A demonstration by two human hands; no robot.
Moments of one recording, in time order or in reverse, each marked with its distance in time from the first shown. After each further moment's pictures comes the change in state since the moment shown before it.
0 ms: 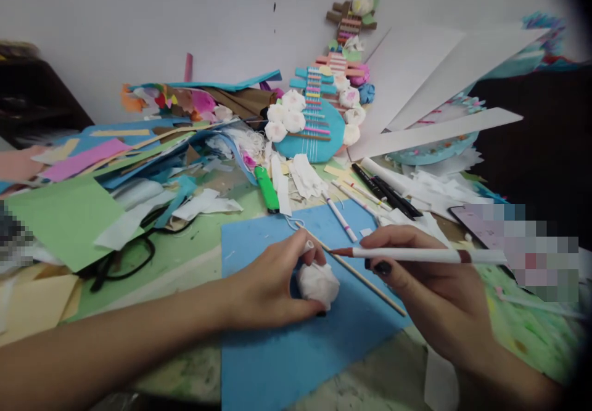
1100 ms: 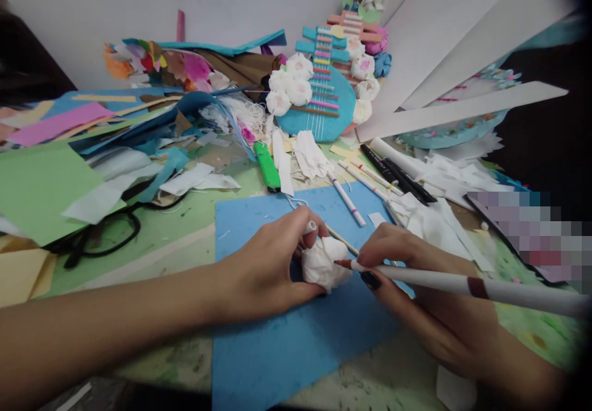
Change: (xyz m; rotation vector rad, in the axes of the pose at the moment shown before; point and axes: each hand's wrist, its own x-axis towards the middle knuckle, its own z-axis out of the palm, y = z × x) left_hand -0.001 -0.004 0.006 0.013 0.101 0.020; right_hand -0.002 0.004 0.002 -0.325 -0.312 -0.214
